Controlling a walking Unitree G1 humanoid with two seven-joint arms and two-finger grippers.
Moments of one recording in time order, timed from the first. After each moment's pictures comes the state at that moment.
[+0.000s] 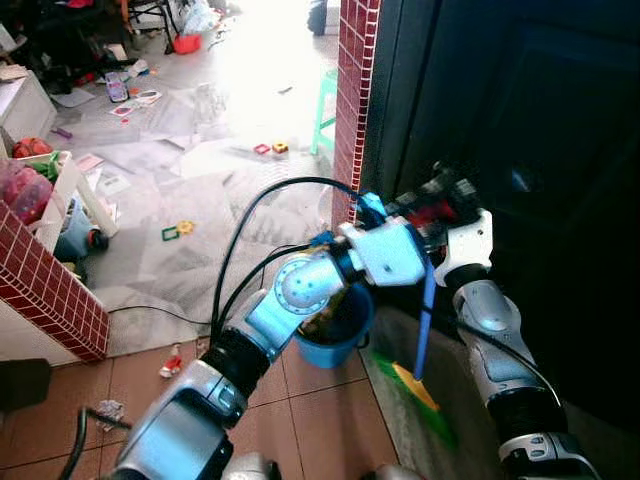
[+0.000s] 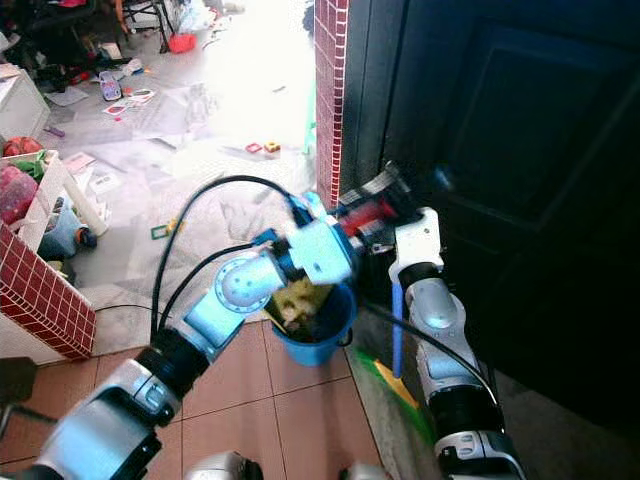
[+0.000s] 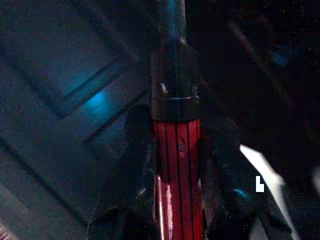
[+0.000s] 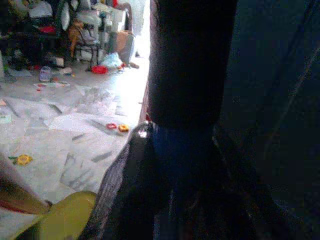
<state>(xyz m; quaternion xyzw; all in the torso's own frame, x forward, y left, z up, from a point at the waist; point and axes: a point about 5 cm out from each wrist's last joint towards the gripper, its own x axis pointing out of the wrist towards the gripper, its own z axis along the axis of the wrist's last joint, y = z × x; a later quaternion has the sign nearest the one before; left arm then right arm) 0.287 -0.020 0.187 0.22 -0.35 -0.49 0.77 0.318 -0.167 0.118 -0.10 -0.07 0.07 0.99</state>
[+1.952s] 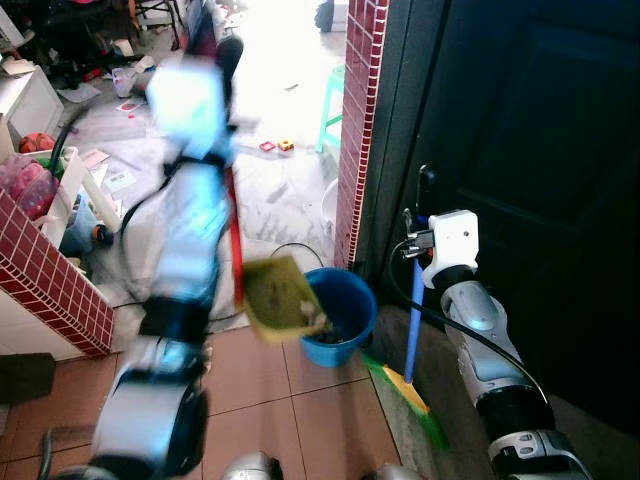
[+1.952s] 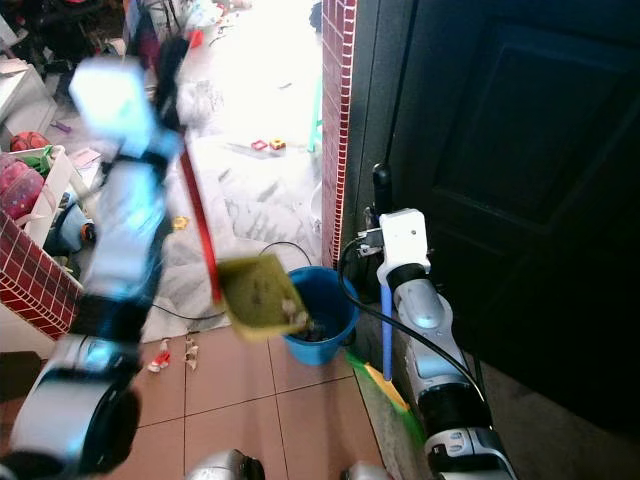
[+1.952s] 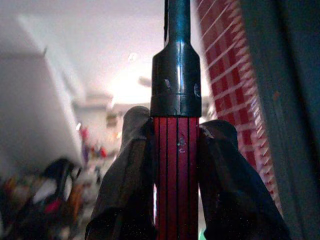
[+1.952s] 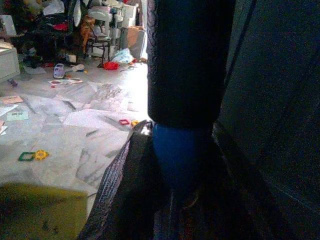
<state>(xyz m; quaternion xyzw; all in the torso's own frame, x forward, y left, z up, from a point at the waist) 0.352 0.111 0.275 0.05 -0.37 -0.02 0.93 0.320 -0.154 0.114 -0.09 -0.06 0.08 0.99</state>
